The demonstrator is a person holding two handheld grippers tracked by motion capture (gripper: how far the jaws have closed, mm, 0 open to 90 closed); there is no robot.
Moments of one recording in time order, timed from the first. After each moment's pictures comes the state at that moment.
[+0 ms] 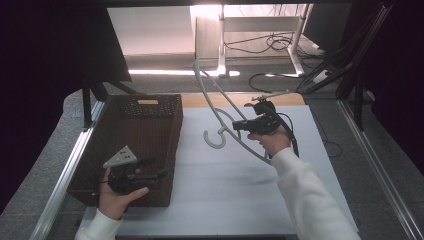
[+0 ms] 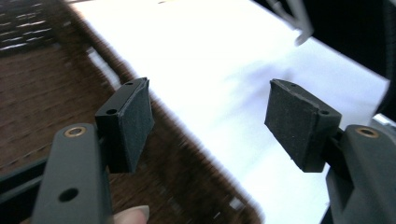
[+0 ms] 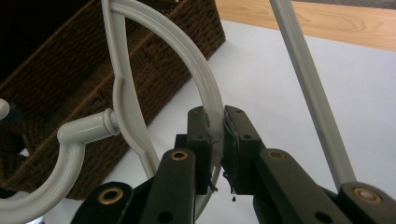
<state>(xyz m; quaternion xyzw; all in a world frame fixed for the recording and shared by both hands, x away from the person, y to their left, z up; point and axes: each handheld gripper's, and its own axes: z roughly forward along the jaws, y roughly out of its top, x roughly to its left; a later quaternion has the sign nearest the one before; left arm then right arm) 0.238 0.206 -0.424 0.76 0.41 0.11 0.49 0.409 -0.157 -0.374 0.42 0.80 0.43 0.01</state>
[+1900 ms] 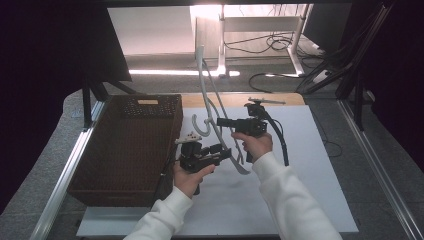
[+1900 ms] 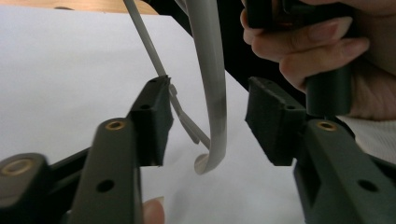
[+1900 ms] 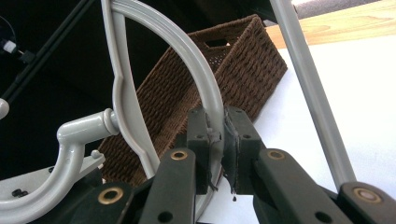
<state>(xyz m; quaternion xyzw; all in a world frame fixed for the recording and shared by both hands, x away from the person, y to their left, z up) 0.315 0.067 -0.449 0.70 0.42 -0.01 0.57 0.405 -0.132 -0.392 0.47 0.69 0.55 -0.10</state>
